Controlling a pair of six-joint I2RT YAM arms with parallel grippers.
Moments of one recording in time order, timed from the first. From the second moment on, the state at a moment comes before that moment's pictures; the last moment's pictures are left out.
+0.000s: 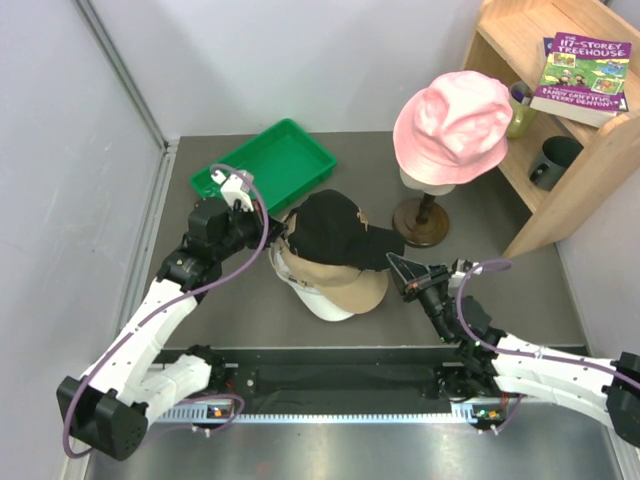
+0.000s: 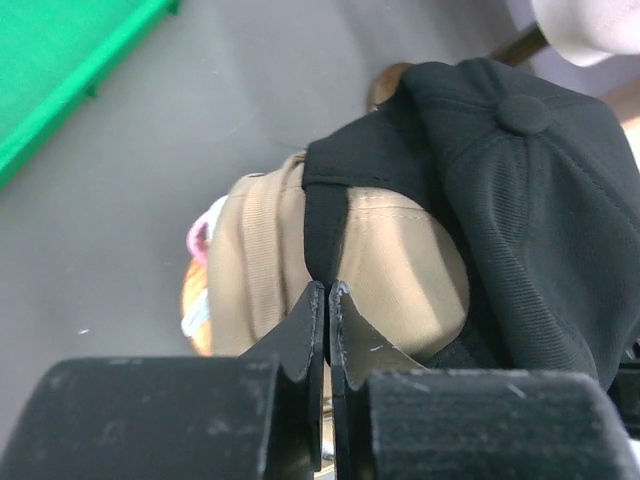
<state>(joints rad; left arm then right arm) -0.37 0.96 0.86 -0.25 0.26 -0.46 0.97 0.70 0.06 0.76 0.55 1.60</state>
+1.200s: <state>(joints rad) -0.37 0.83 0.82 -0.42 0.12 -0.48 0.77 0.87 0.05 0.90 0.32 1.43</state>
